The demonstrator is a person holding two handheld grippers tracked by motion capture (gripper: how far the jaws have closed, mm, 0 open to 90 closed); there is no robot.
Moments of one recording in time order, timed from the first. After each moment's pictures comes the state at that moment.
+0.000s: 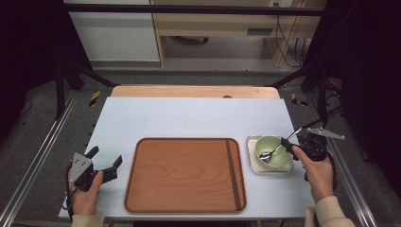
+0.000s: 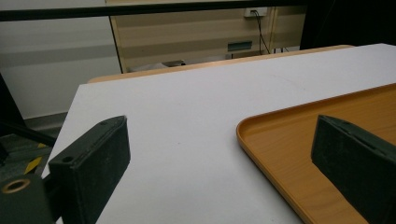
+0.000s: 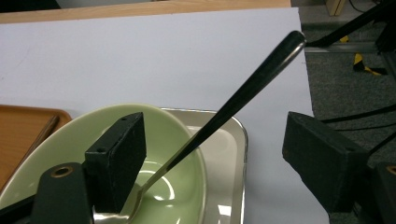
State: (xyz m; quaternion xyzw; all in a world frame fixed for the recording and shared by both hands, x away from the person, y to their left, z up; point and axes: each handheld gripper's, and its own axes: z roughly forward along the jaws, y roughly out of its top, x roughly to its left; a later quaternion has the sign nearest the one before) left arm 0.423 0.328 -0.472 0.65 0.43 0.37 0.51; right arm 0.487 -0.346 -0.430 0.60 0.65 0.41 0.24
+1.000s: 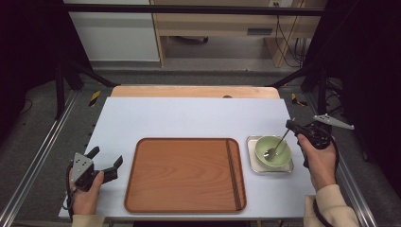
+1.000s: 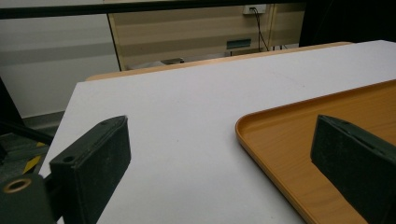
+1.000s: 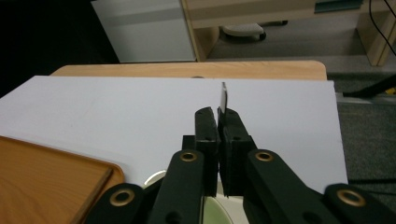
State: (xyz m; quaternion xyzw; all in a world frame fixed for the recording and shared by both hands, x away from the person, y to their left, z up) left arm 0.424 0.329 -0.474 0.65 0.43 0.37 0.51; right arm 0.500 -0.344 -0.388 0.52 0.64 0.51 0.24
